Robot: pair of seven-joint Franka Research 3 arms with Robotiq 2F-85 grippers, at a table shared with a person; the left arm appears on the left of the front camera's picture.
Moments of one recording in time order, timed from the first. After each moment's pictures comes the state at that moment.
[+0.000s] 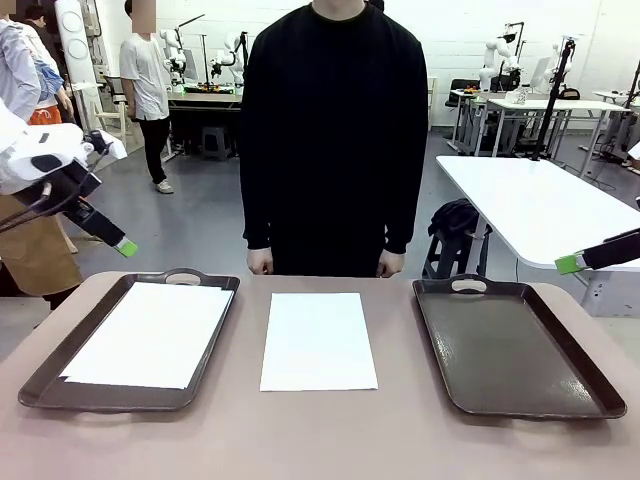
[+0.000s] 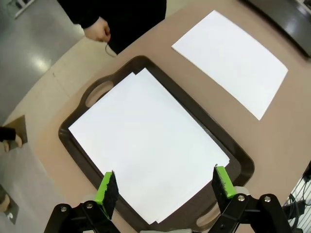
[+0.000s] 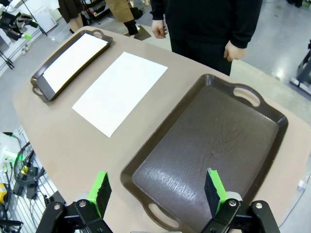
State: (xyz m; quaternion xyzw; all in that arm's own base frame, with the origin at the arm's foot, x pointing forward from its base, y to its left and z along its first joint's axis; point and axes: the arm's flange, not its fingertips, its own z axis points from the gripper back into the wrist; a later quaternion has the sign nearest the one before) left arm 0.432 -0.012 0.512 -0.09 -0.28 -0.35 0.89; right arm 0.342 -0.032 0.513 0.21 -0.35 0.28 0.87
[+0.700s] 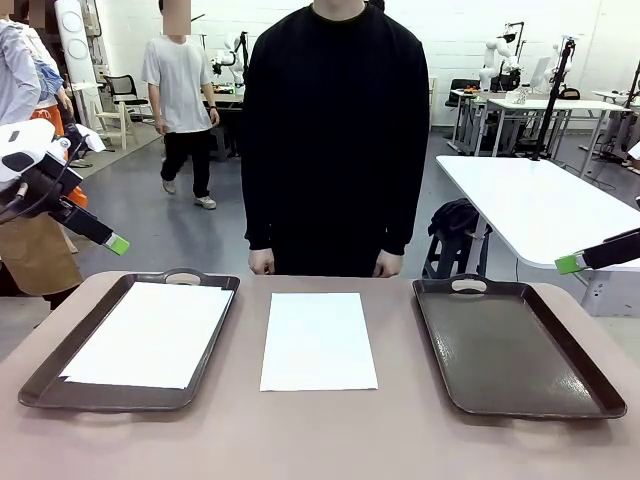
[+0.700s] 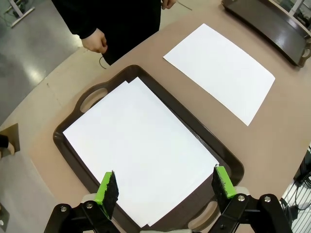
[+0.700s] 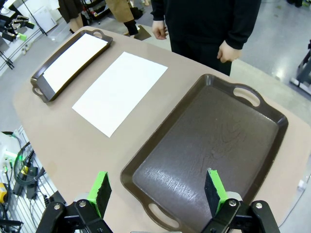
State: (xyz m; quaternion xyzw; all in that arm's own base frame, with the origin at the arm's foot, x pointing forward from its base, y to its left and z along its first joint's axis) left arm 0.419 -0.001 0.513 -0.13 -0.30 -0.34 0.88; right arm 0.342 -0.032 0.513 0.21 -0.35 0.28 0.87
